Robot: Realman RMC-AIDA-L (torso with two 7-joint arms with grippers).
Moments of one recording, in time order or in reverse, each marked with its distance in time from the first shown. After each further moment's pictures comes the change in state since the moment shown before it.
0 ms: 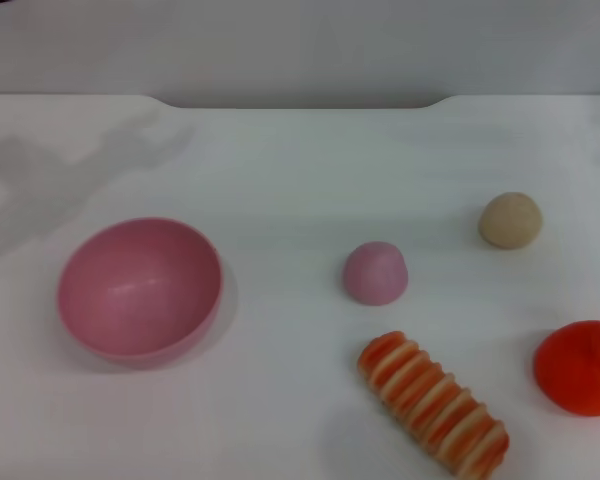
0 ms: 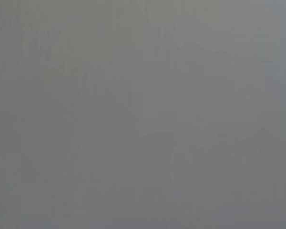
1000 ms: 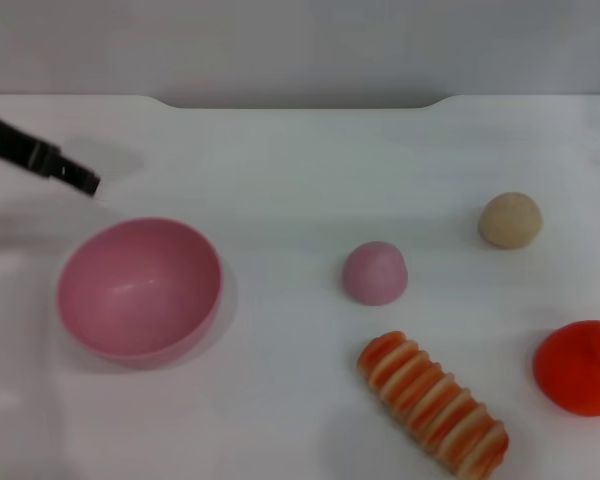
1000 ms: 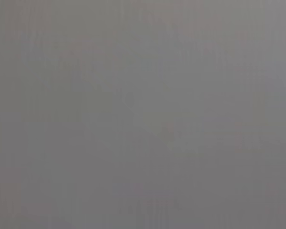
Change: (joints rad) left arm -0.219 -0.115 -0.101 0.395 1.265 0.468 -0.638; right arm -0.006 -0.003 -0.027 0.004 -0.004 0.012 -0.001
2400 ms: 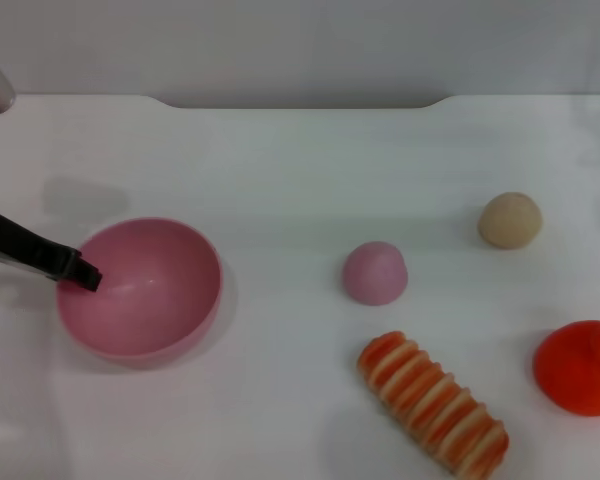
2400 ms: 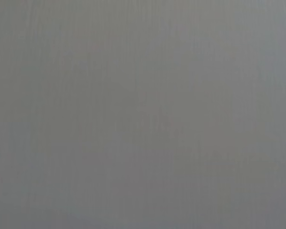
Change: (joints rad) left arm 0.082 -0.097 0.039 -0.161 0.105 -0.147 -0.017; right arm 0.003 -0.002 -0.050 -0.004 0.000 0.000 0.000
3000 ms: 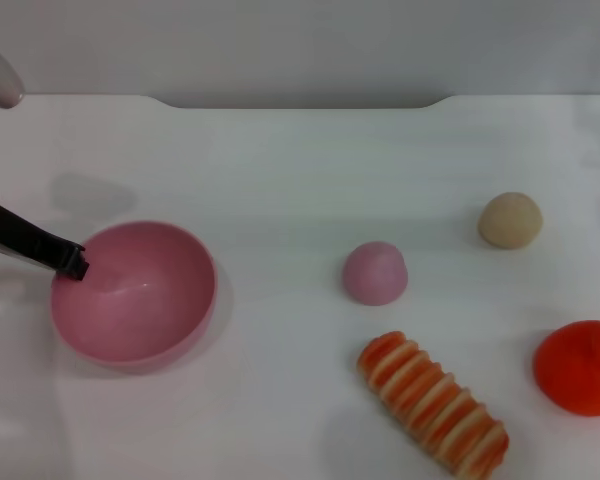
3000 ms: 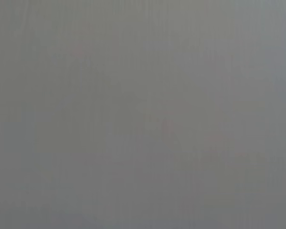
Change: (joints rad) left arm -0.009 0.002 0.028 0.000 0.003 -0.016 0.008; right arm -0.005 0.000 0.001 0.000 0.004 0.000 0.004
